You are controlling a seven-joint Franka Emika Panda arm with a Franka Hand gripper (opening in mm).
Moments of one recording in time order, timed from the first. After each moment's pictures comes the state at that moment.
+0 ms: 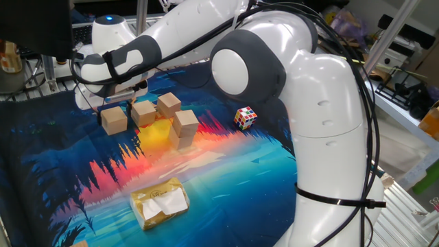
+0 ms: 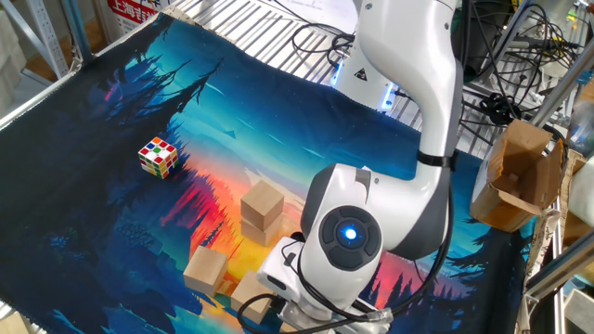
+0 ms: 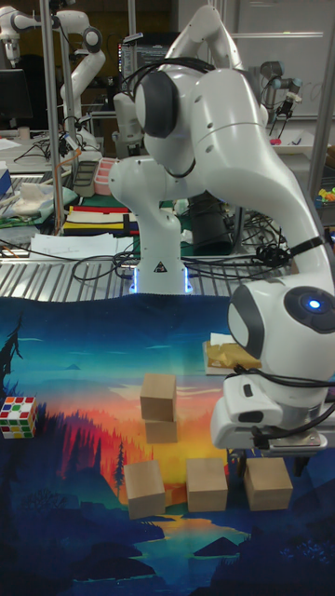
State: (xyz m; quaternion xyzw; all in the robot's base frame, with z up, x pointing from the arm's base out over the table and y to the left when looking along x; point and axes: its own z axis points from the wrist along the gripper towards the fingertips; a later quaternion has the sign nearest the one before) arm 0.634 0.179 0.099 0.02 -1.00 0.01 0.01
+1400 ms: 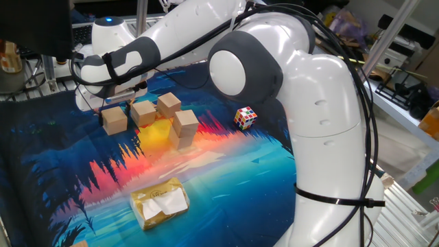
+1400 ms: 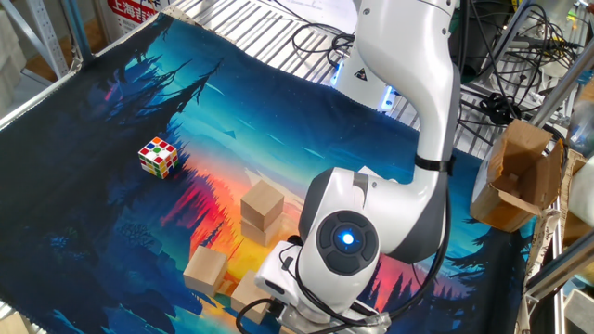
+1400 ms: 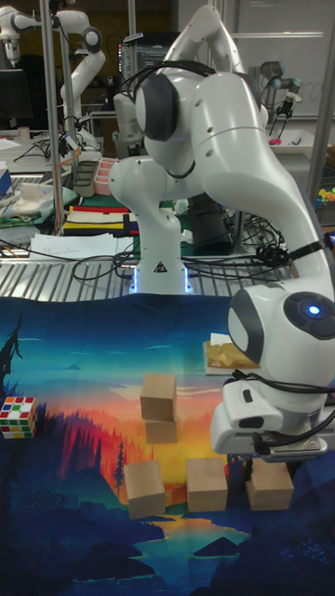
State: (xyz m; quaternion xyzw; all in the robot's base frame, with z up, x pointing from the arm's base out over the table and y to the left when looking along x) arm 0.636 0.178 0.093 0.04 -1.00 0.01 0.02
